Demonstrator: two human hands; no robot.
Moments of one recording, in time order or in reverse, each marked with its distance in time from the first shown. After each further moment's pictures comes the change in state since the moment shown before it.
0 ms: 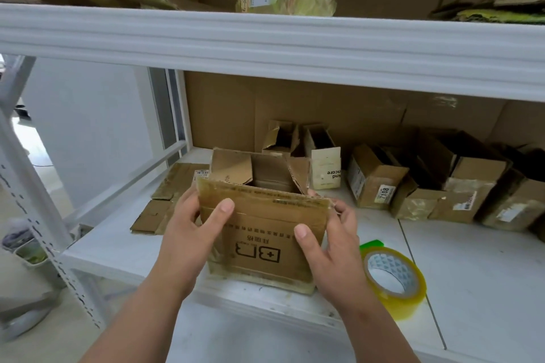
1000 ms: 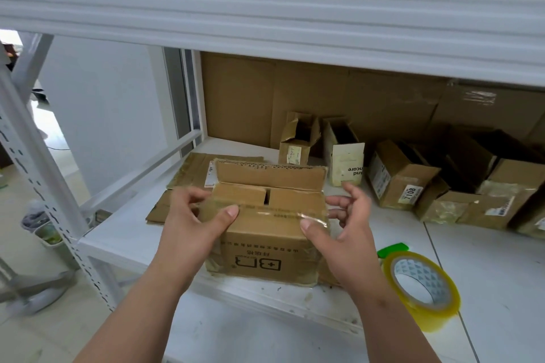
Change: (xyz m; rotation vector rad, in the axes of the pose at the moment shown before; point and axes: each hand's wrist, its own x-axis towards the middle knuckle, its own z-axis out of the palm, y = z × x) left_hand 0.021 -0.027 -0.028 0.097 0.146 -0.131; right_hand 0.021 -0.018 0.014 0.252 -0.047 0.198
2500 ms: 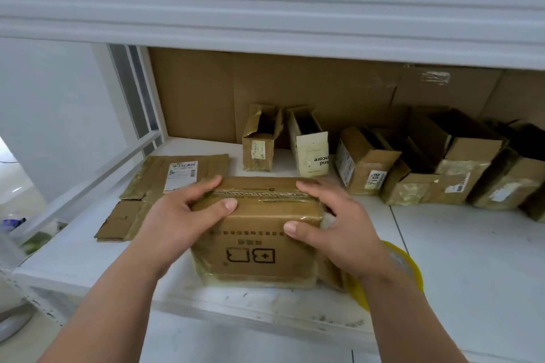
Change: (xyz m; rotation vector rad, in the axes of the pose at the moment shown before) left_hand 0.020 0.035 0.038 0.164 -0.370 -0.016; right_hand 0.026 0.016 -0.054 -0.236 -0.097 -0.084
